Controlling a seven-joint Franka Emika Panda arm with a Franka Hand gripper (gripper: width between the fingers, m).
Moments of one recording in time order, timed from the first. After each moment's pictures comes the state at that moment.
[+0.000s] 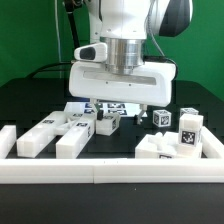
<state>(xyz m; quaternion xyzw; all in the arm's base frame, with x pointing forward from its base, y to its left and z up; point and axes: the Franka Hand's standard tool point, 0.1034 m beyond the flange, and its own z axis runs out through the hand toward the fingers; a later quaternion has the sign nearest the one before) 0.474 -0.006 0.026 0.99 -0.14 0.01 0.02</state>
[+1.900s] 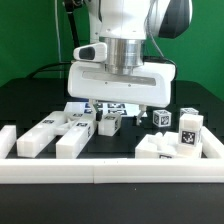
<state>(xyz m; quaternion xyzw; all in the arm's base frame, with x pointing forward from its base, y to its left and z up) 0.479 -0.005 0.026 0.99 -0.13 0.02 0.02</state>
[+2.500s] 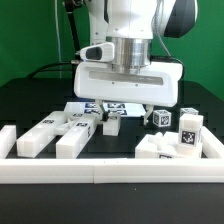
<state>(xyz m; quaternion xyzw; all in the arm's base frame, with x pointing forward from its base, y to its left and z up) 0.482 0.007 0.027 0.99 -0.13 0.02 0.02</state>
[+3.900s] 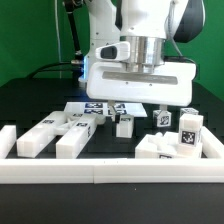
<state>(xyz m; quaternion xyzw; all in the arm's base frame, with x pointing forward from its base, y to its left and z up) 0.490 0.036 0.027 0.99 -0.09 0.07 0.02</state>
